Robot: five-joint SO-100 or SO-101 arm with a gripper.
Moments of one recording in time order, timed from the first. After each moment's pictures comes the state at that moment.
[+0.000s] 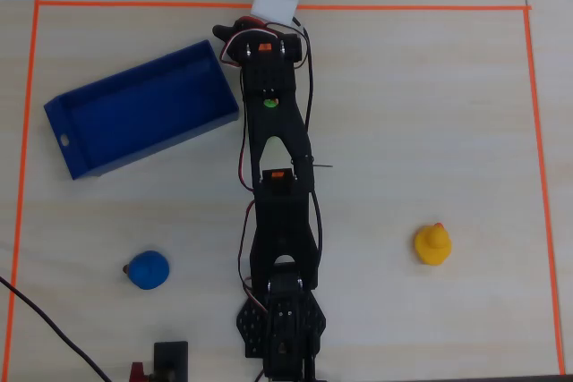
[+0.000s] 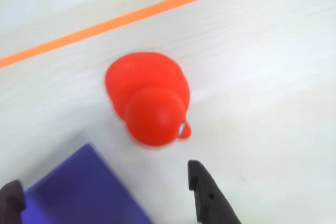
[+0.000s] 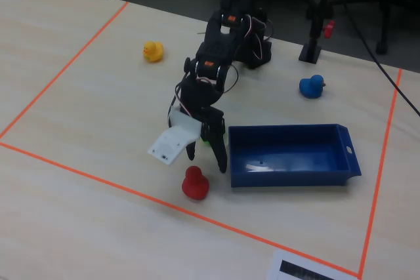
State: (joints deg) arm -0.1 50.1 46.1 63.3 -65.8
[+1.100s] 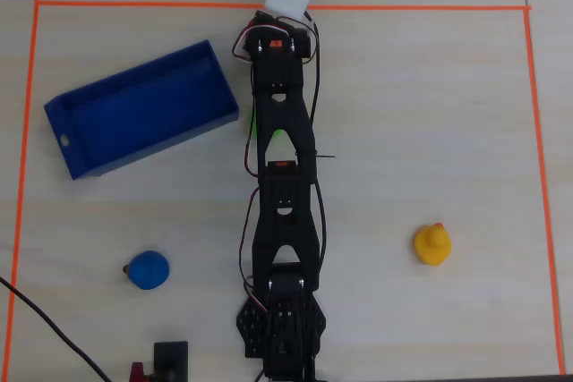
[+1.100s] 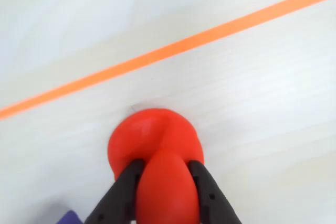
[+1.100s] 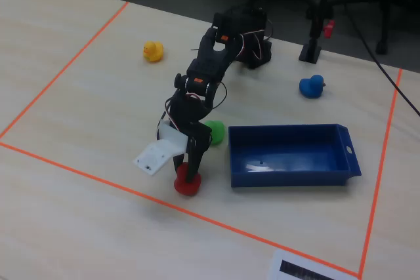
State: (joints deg) arm 2.3 36.6 32.0 59.6 -63.5
